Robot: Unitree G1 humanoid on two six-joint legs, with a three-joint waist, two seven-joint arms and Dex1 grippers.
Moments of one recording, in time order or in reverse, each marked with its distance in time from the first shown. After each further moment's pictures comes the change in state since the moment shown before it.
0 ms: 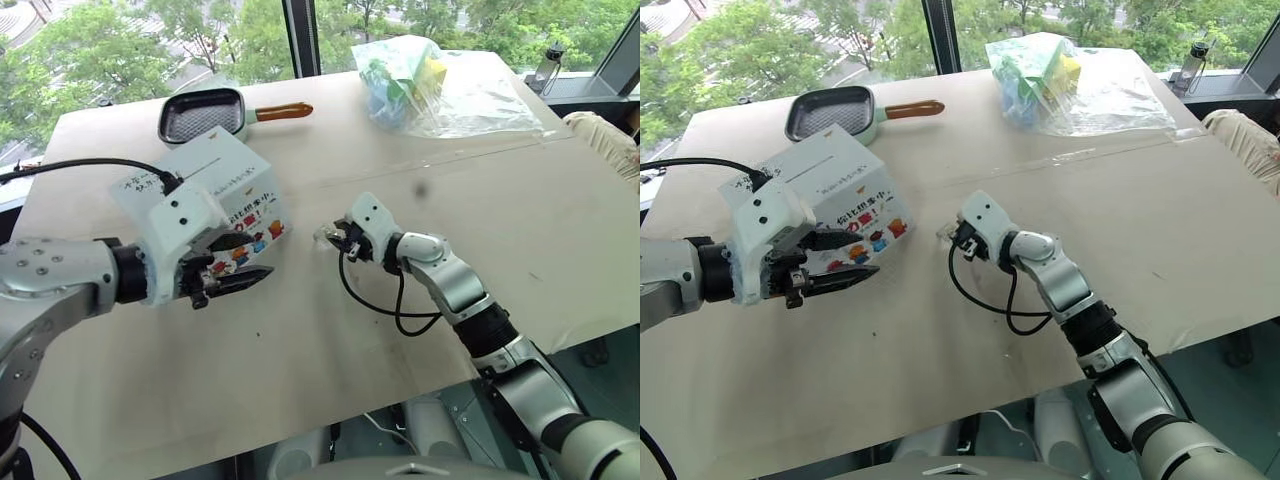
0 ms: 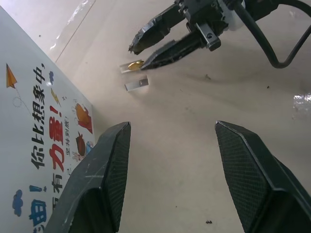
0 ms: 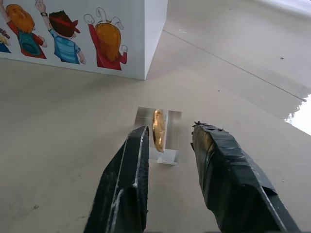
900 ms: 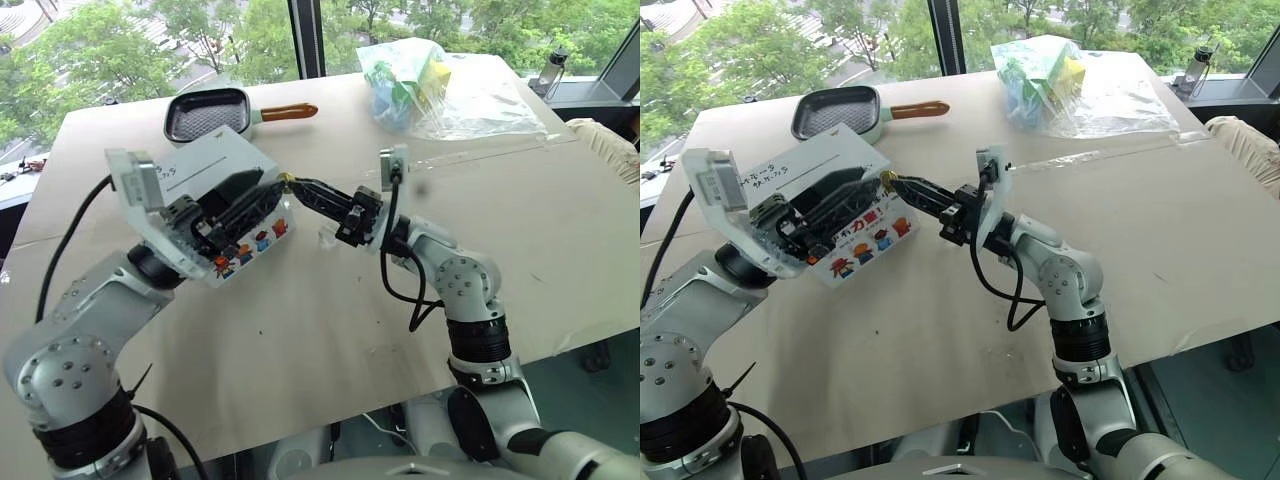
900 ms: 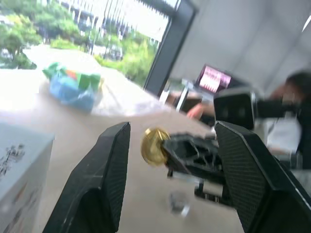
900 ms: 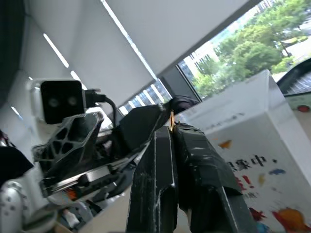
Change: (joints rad) left arm -0.078 -0.671 0.123 0.126 -0.510 -0.276 0.481; right arm 0.034 0.250 -0.361 -0.317 0.720 0.381 0.041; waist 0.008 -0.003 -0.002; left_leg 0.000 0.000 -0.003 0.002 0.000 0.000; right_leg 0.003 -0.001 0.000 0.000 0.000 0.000
